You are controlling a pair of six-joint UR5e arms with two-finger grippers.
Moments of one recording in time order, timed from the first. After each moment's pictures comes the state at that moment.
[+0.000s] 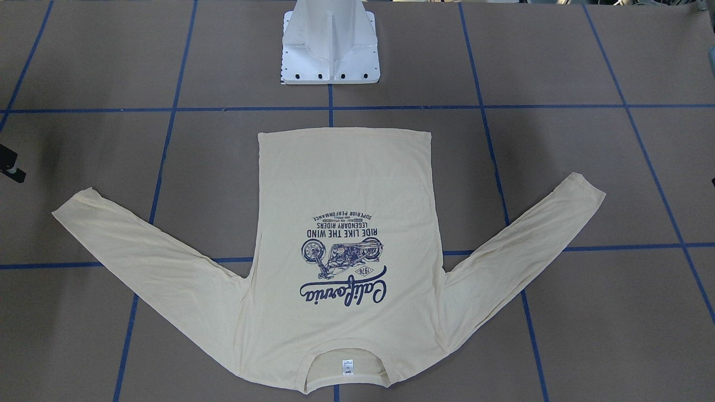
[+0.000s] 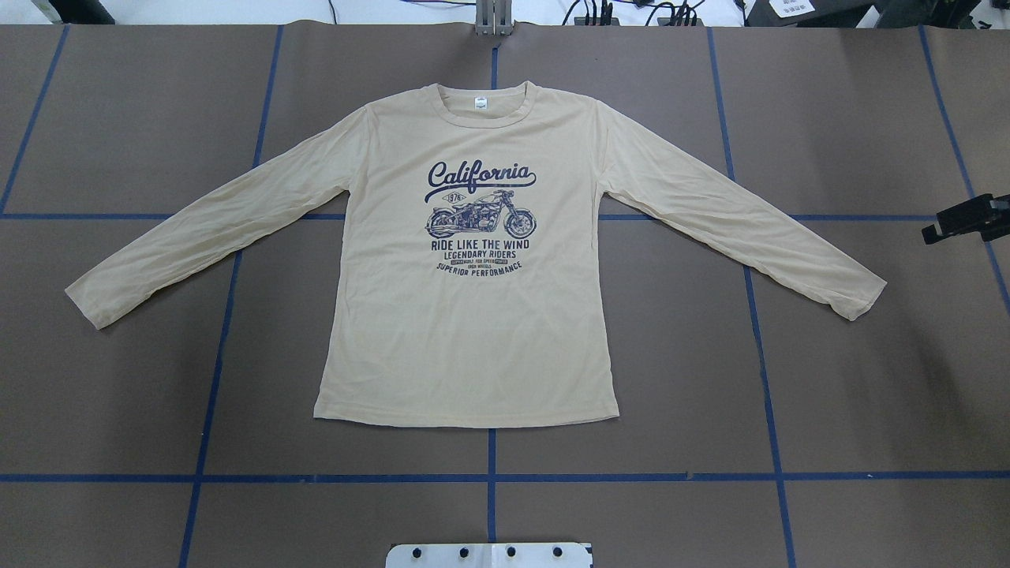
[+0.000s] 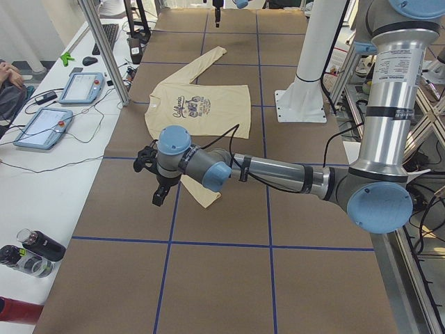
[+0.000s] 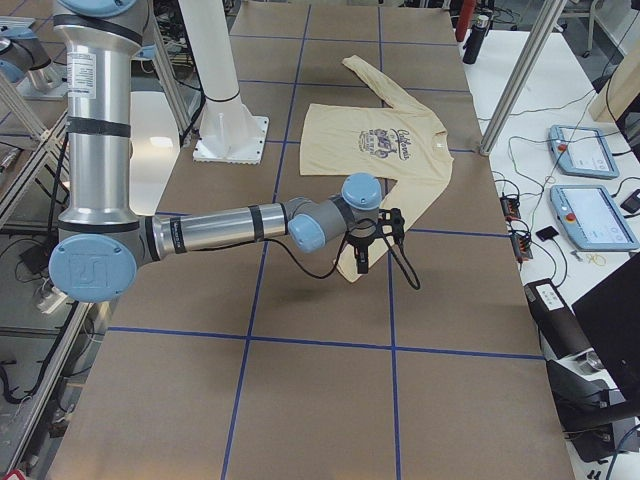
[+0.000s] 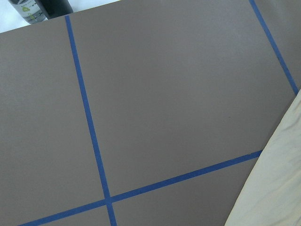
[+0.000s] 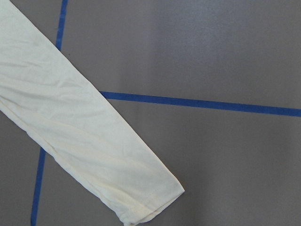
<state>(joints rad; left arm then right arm) -1.45 -1.65 -1.62 -1.98 -2.34 -0.14 1.20 -1.64 1.77 -1.14 2.37 0.57</state>
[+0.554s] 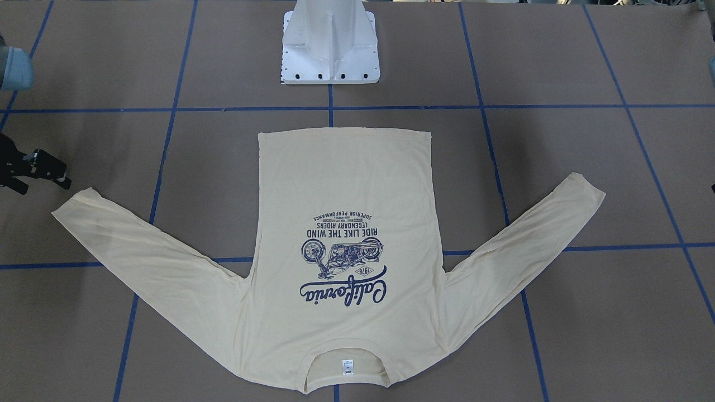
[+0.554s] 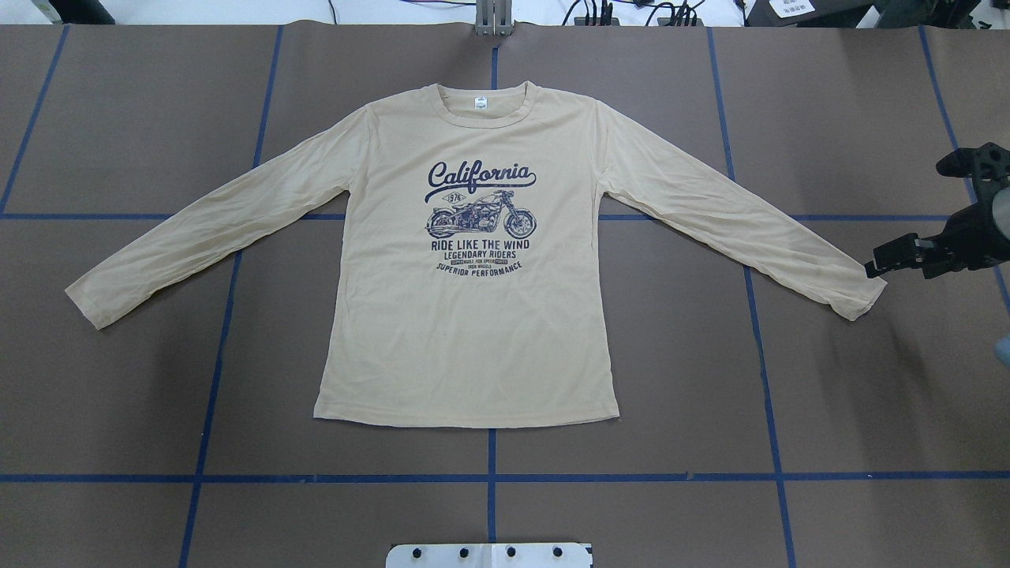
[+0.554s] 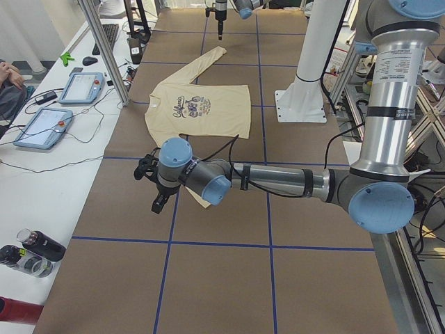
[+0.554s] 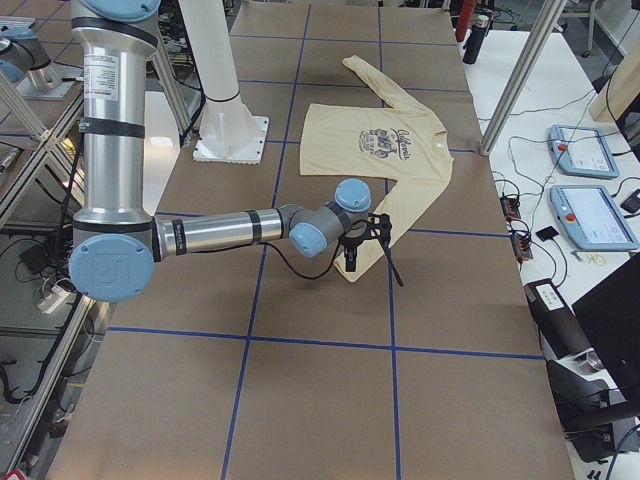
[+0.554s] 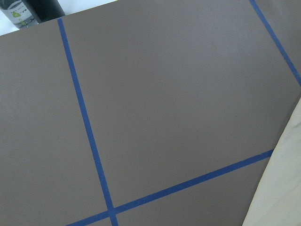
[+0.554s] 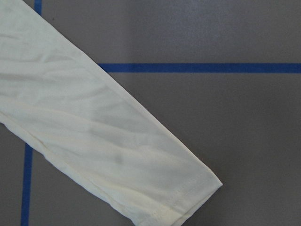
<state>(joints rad) -1.45 -1.64 -1.56 -2.09 -2.34 -0.14 1.04 -1.63 1.70 -1.05 2.27 0.74</state>
